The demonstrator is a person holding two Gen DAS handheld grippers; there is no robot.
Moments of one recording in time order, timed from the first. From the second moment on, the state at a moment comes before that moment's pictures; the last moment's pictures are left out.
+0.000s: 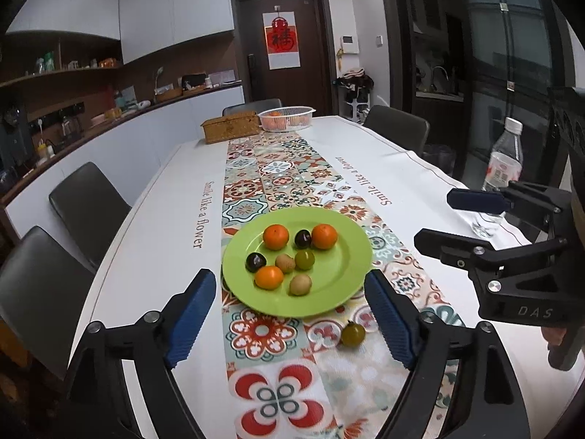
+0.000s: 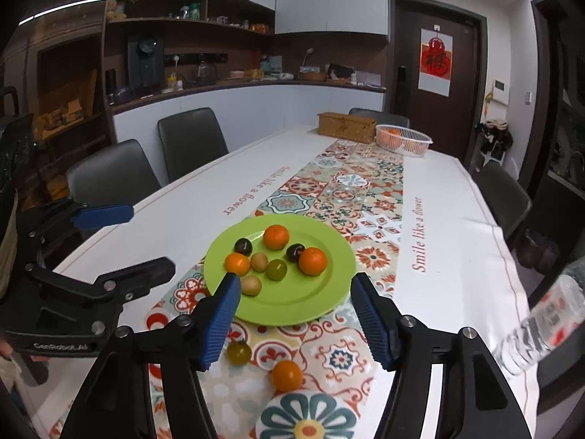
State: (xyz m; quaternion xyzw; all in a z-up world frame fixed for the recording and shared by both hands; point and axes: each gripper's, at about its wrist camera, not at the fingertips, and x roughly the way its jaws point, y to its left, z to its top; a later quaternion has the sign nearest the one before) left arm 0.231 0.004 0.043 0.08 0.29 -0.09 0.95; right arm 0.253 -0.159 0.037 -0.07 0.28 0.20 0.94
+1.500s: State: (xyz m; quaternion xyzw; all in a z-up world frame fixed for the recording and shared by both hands) left arm 0.250 -0.022 -0.055 0.12 0.36 -0.24 0.89; right arm 0.254 -0.161 -0.058 -0.12 0.39 0.22 0.89
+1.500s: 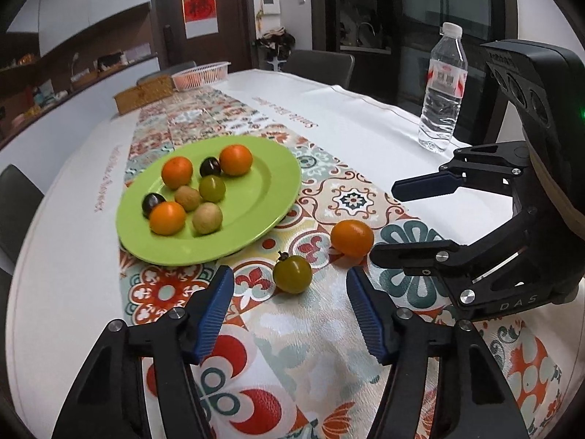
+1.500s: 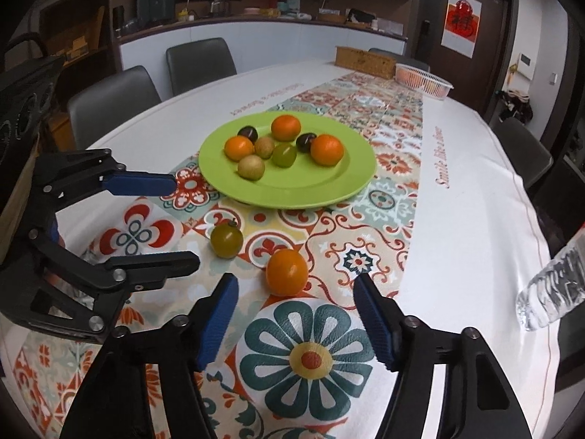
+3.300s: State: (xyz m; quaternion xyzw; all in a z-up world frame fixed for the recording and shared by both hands) left arm 0.256 -0.025 -0.037 0.06 0.39 -0.21 0.90; right arm 0.255 -0.170 -0.040 -0.05 0.39 0.22 0.89
